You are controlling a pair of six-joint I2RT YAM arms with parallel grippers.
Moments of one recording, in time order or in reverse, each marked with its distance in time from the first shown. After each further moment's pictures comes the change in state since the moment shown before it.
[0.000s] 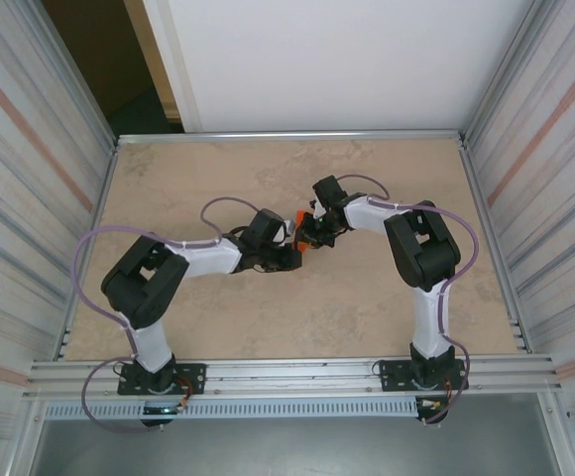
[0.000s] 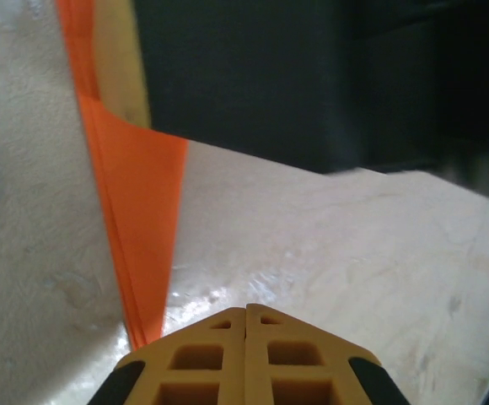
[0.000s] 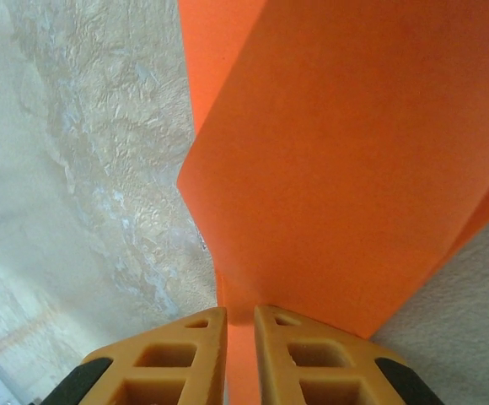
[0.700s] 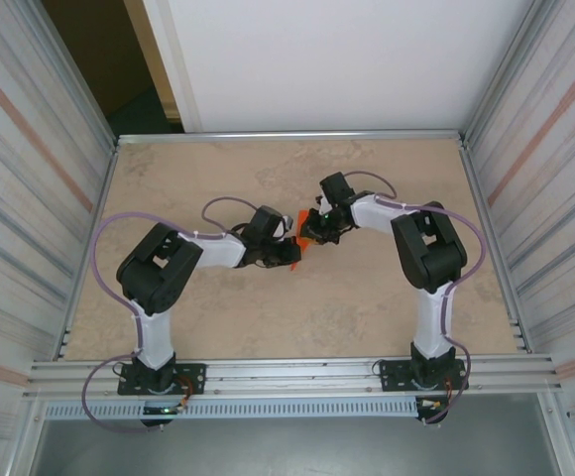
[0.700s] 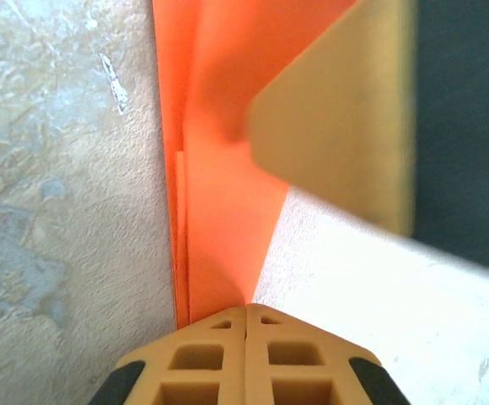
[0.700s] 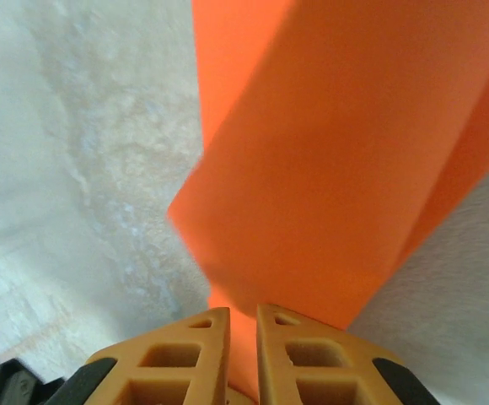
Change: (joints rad) left arm 0.039 0.109 0.033 0.088 0.000 -0.026; right arm -0.040 -0.053 -0.019 0.011 0.000 -0.033
